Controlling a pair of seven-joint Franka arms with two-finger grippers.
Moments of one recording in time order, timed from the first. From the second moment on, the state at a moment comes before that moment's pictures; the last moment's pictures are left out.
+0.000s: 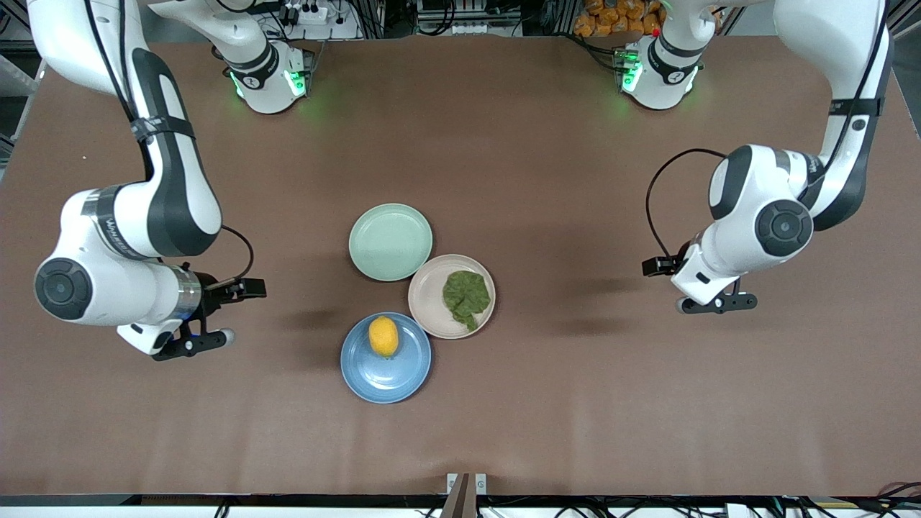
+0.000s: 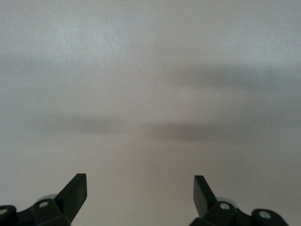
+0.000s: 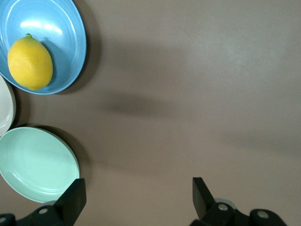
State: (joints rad) left arm -0.03 0.31 -0.19 -1.86 0.06 2.04 -0.31; right arm 0.20 0.53 -0.11 -1.40 0.17 1.70 -0.14
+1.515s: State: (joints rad) left arm -0.04 0.00 -0.12 -1.89 0.02 2.00 -0.20; right arm 0.09 0.37 -0.11 -1.40 0.12 1.57 -0.14
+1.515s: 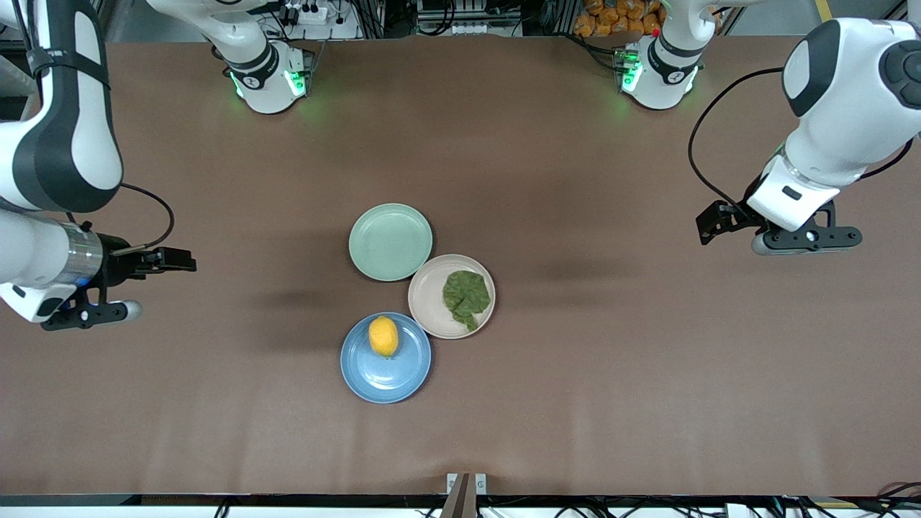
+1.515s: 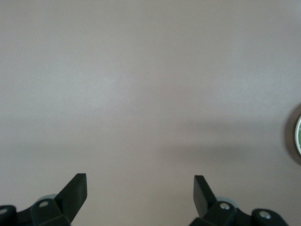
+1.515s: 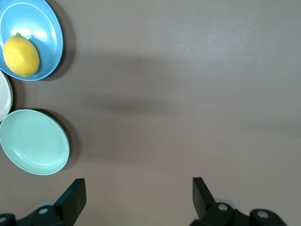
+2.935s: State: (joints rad) left arm -0.05 -0.04 -0.12 -1.64 0.02 1.62 -0.06; right arm 0.05 0.21 -0.11 -1.52 0.11 1.54 -0.14
